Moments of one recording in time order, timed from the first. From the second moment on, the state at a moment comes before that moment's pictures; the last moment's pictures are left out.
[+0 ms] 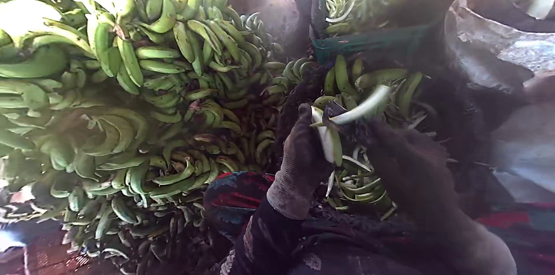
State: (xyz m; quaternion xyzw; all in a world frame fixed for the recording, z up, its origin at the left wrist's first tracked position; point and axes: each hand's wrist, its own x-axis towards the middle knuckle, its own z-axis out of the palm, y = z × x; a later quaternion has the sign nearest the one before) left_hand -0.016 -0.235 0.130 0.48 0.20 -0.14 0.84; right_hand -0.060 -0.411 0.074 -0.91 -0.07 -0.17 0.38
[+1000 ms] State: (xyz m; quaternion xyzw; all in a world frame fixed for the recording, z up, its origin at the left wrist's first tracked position) left_hand -0.025 -0.216 0.090 0.53 0.16 -0.11 0.82; right_hand -0.062 -0.432 0.064 -0.91 -0.02 0.20 0.36
